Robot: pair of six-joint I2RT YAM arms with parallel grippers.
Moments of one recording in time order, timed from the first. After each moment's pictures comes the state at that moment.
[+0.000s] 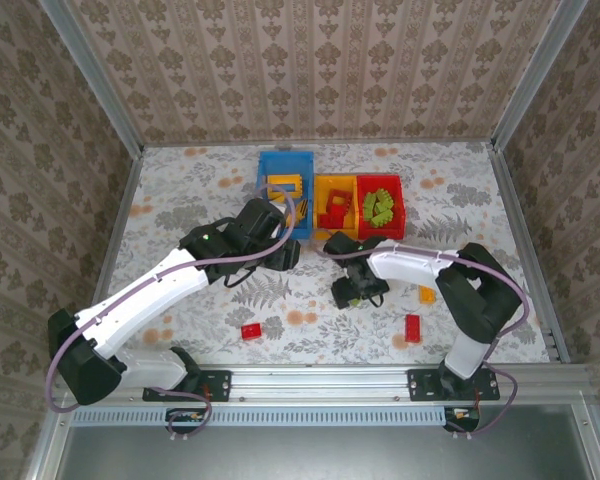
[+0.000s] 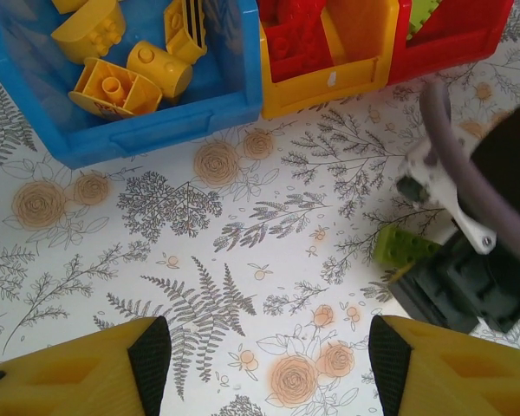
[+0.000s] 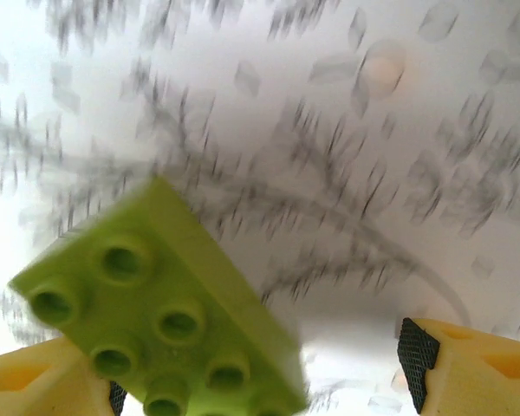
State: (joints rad) left arm -0.87 1.26 1.18 -0.84 -0.12 -0.47; right arm 0.70 1.73 1.02 -0.77 0.09 0.40
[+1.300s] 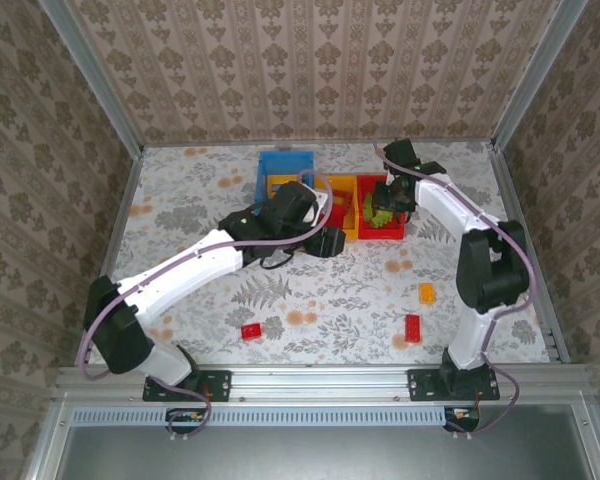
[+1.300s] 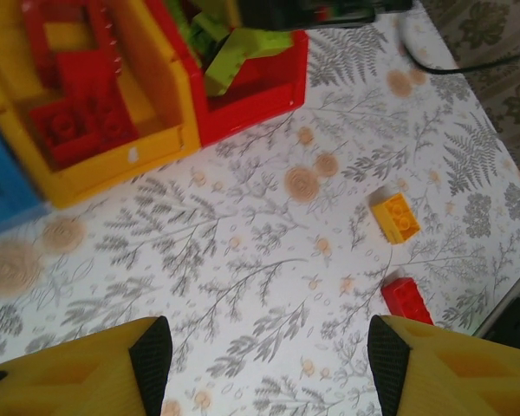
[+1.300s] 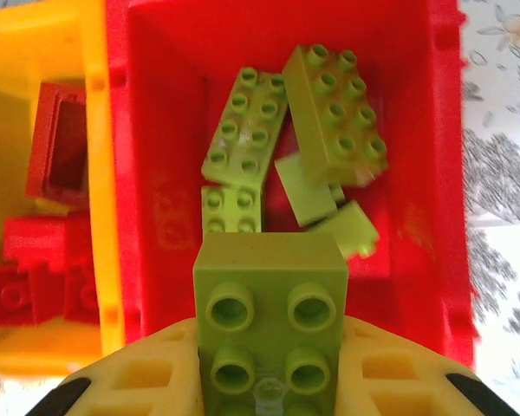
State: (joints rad) left arm -0.92 1.51 1.35 -0.59 0.12 -0.46; right arm 0.22 1.88 1.52 -0.74 -0.01 0.36
